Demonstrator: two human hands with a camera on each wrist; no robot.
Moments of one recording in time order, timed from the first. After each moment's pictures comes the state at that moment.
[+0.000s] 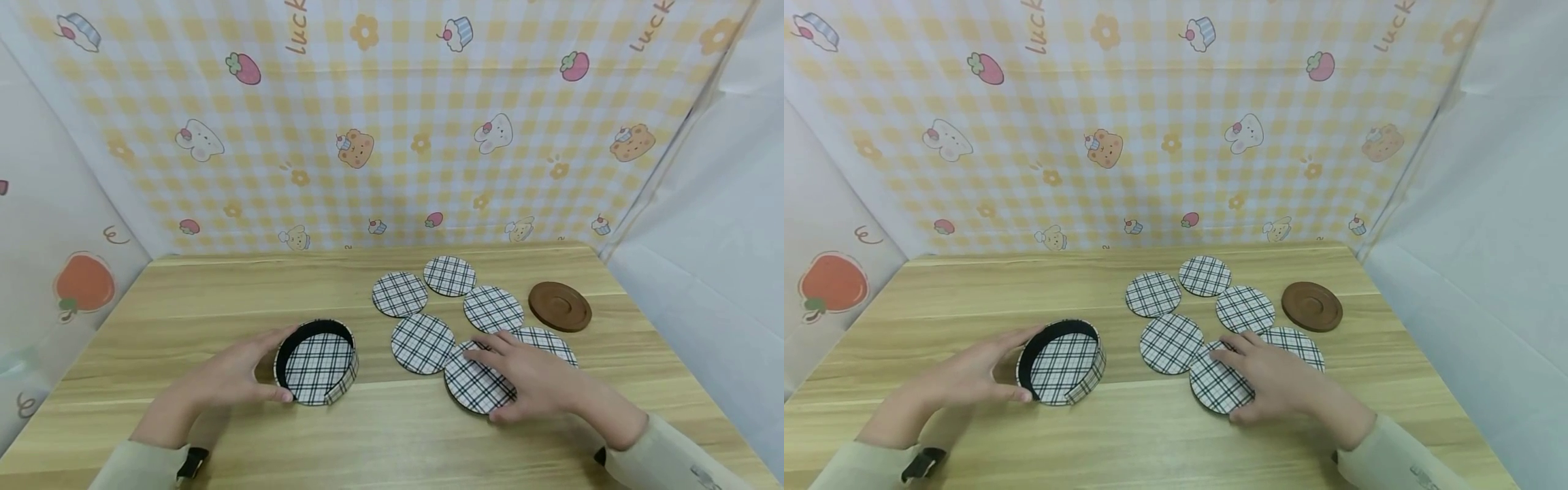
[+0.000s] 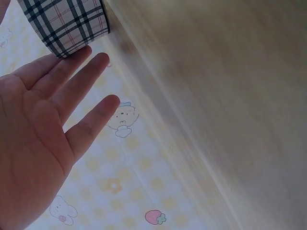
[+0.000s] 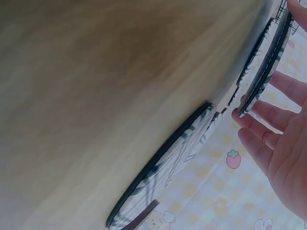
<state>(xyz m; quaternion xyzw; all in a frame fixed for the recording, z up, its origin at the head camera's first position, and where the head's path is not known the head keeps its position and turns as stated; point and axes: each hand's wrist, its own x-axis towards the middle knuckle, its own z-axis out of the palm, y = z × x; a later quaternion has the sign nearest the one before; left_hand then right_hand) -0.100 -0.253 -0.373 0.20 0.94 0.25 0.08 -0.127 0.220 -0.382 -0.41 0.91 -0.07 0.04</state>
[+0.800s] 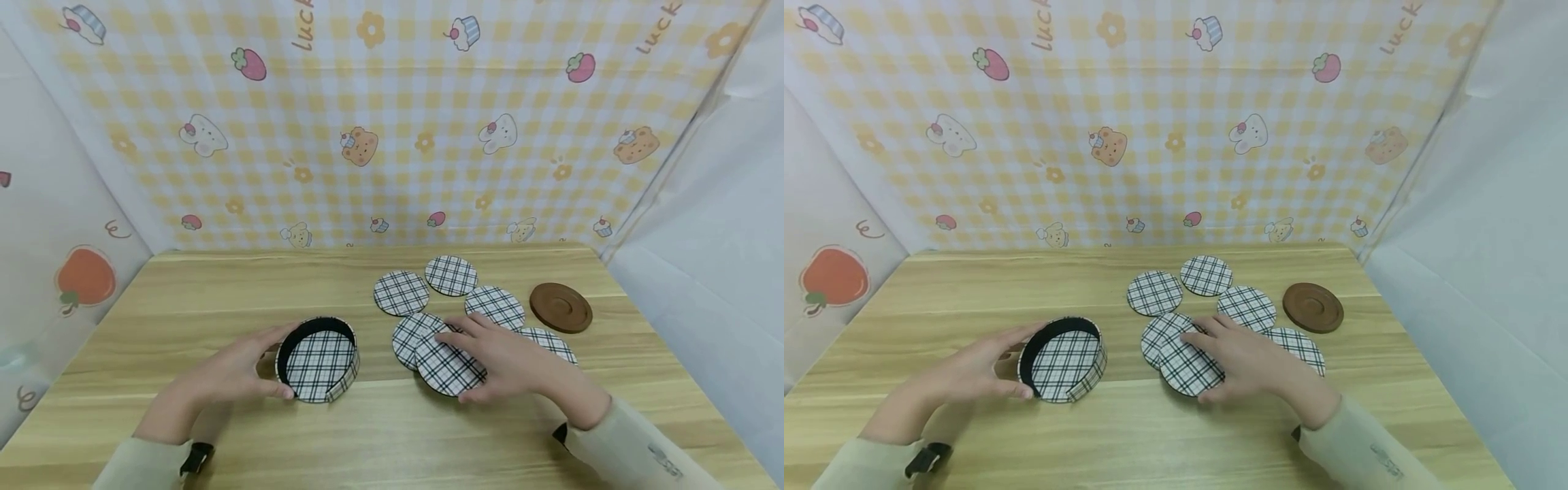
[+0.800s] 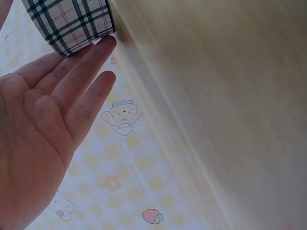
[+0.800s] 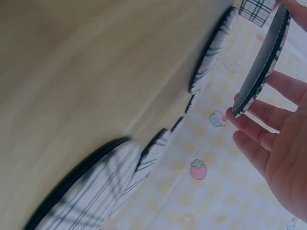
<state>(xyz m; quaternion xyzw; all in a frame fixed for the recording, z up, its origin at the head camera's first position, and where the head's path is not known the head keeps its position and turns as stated) -0.100 -0.254 -0.373 0.19 0.94 0.28 0.09 -0.143 0.179 -0.362 -0.44 0.89 -0.09 0.02</state>
